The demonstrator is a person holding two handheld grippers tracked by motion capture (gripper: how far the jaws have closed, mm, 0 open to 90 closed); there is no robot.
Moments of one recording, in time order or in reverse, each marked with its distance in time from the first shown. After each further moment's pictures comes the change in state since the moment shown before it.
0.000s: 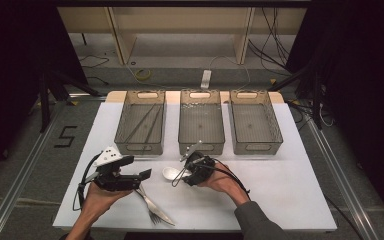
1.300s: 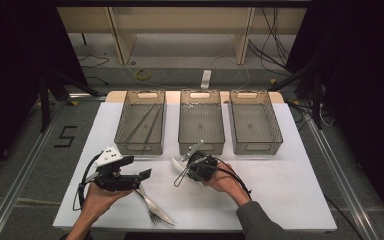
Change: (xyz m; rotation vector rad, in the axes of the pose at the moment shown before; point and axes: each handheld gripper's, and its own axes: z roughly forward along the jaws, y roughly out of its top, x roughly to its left) left arm -0.001 0.000 0.001 0.002 0.011 0.006; right arm -0.002 -0.002 -0.010 0.006 -0.019 -0.006
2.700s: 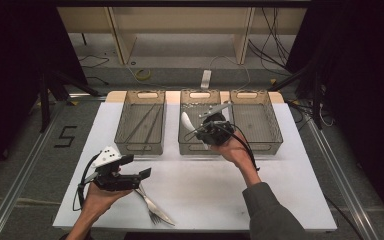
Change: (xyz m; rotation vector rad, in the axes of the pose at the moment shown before) left arm 0.000 0.000 -0.002 -0.037 -0.007 -0.002; right arm -0.060 0.035 -0.081 -0.269 -0.119 0.200
